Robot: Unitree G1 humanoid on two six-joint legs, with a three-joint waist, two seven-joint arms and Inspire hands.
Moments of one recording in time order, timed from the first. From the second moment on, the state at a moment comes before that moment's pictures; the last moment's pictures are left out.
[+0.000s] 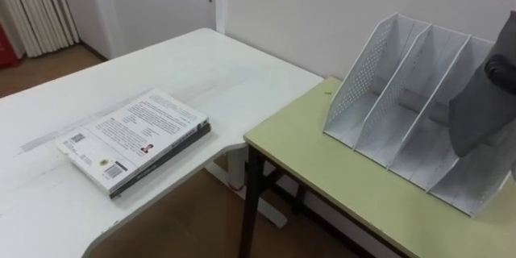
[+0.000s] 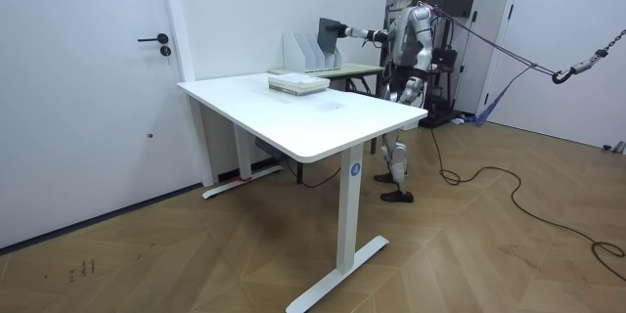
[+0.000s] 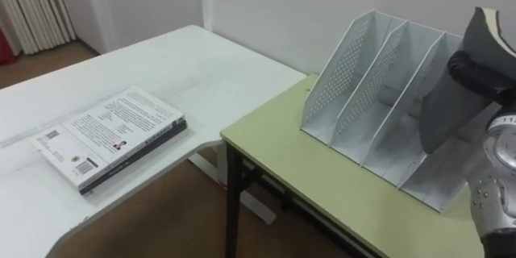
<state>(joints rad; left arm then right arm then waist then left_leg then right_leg) 0.30 0.26 0.01 1.00 -0.54 0.01 -0.46 -0.56 -0.56 -0.24 0.61 0.47 0.02 -0.43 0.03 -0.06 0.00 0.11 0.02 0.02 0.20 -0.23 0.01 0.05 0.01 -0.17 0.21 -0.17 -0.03</state>
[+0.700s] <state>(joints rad) 0.32 0.27 0.04 1.01 -0.56 0.03 -0.45 -0.69 -0.71 -0.21 0.74 0.55 0.05 -0.43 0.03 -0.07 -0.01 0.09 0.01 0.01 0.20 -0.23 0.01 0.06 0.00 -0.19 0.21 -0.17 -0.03</state>
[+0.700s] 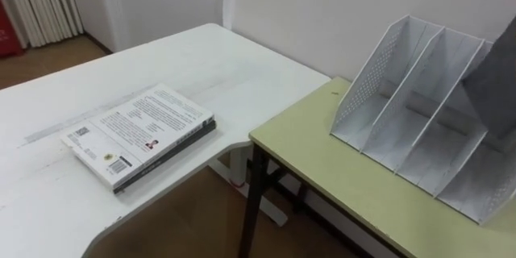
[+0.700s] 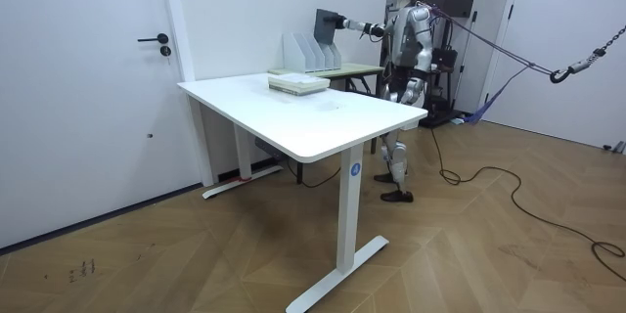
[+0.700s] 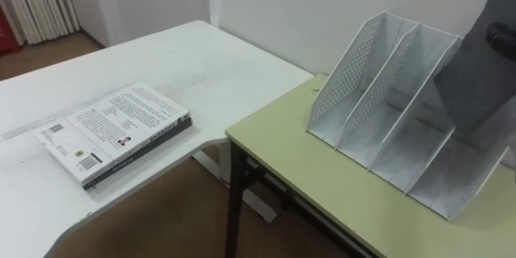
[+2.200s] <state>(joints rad) 0.31 0.29 0.04 1.04 -0.60 0.04 -0.40 -0.73 -0.74 -0.18 0.69 0.68 0.05 -0.45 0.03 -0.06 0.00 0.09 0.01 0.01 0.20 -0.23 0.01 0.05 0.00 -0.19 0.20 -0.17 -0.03</state>
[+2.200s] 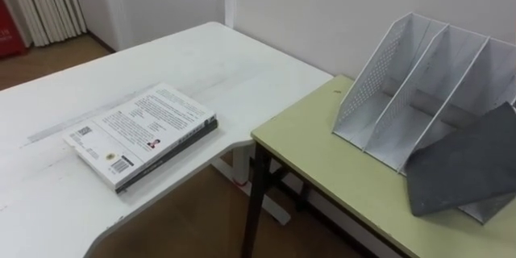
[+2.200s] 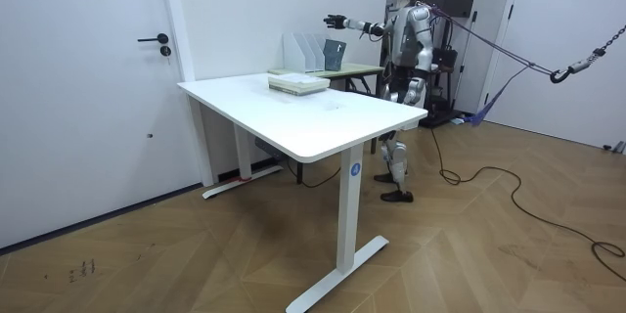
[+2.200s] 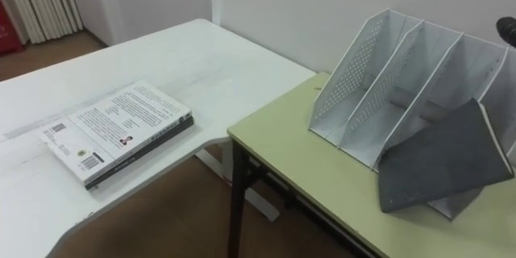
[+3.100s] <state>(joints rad) 0.26 0.35 -0.02 1.05 -0.60 0.09 -0.45 -0.36 -0.71 0.07 0.09 0.75 0.12 0.56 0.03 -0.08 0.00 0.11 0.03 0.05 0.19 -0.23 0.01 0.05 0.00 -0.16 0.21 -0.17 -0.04</state>
